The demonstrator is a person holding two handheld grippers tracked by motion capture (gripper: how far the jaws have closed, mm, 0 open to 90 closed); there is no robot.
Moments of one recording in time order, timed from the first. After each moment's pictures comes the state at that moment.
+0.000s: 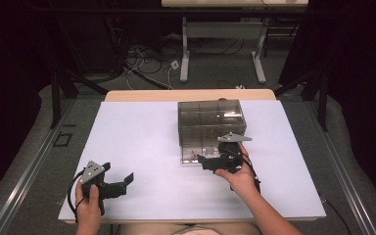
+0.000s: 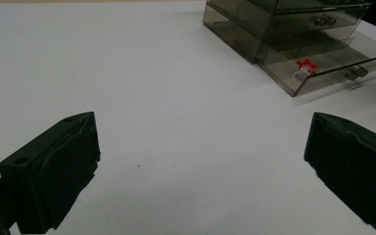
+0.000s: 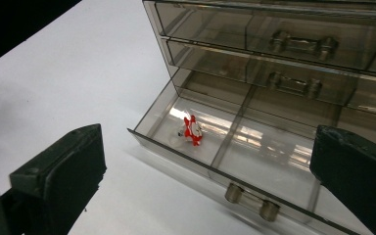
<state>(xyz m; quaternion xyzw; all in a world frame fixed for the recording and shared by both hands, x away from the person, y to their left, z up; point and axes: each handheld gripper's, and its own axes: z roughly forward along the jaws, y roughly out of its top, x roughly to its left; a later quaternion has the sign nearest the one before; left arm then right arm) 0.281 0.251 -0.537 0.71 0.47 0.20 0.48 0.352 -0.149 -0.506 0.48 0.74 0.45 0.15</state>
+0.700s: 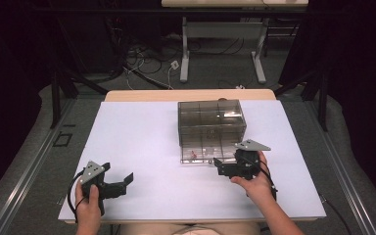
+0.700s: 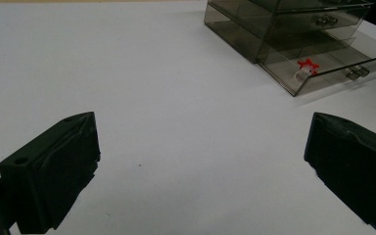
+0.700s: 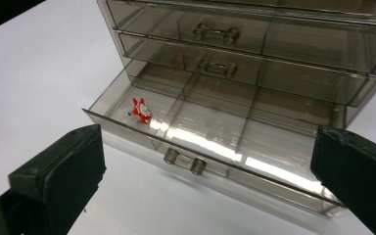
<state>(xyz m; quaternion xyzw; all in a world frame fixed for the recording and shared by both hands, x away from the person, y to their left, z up) 0.280 0.251 -0.537 0.71 0.47 0.21 0.48 0.325 -0.188 -0.504 0.49 0.73 0.44 0.22</state>
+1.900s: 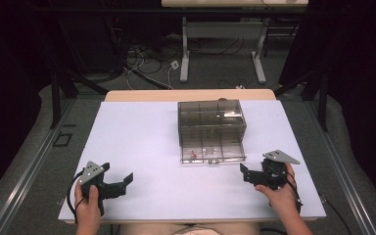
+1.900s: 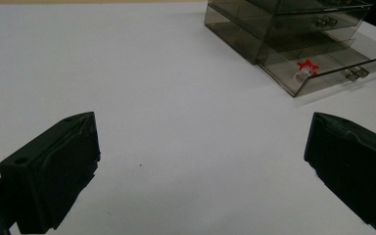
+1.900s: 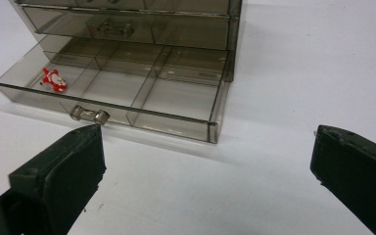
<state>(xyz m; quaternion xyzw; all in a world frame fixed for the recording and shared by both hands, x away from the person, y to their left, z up) 0.279 0.251 -0.536 0.71 0.47 0.21 0.48 0.302 -0.257 -0.523 0.54 0.69 0.41 0.26</state>
